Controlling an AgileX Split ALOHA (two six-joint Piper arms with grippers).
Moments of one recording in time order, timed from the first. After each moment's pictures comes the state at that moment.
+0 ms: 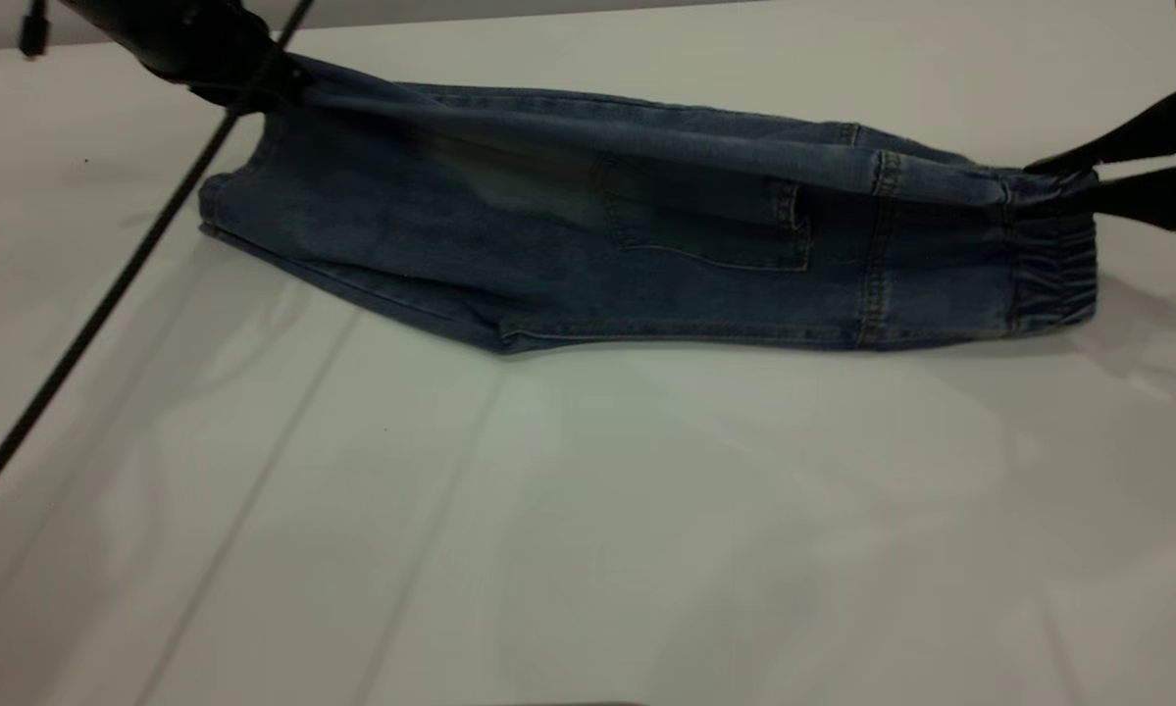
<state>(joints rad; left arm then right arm) -0.17 2.18 -1.32 0.23 0.01 0.16 -0.27 2.10 -0.75 1.82 0.90 -0.97</state>
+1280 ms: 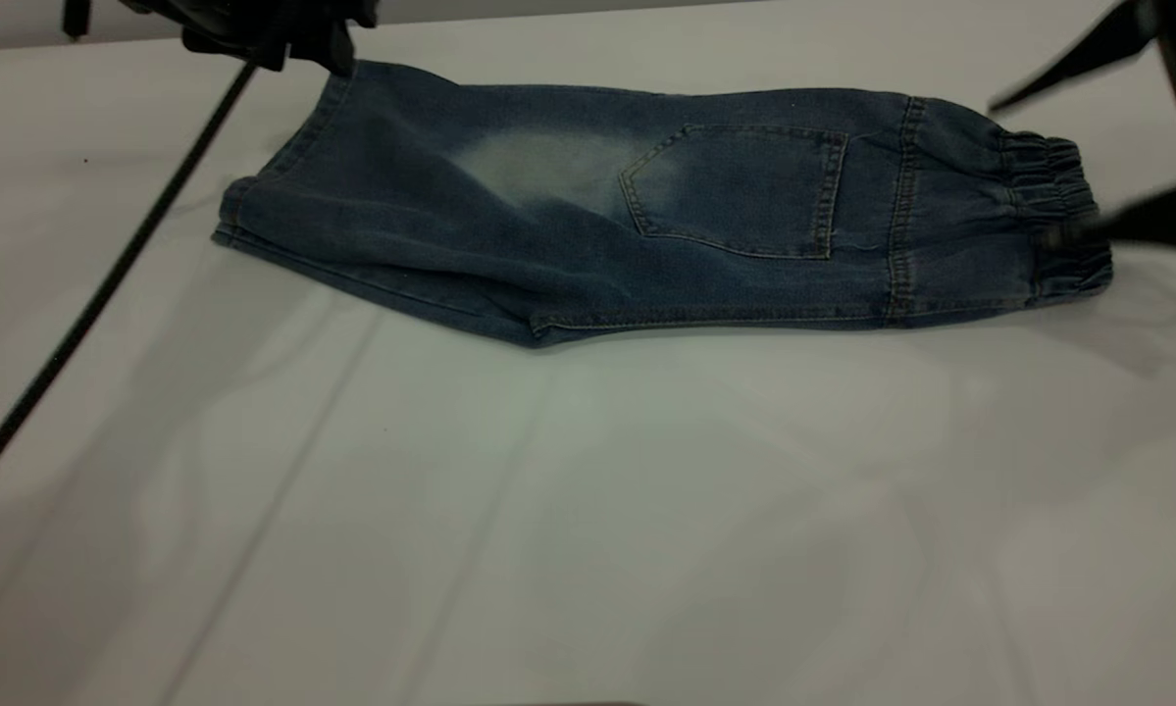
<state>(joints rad) -0.24 2.18 -1.40 0.23 0.06 -0.24 -0.22 2.12 -0.94 1.38 0.86 -0.63</state>
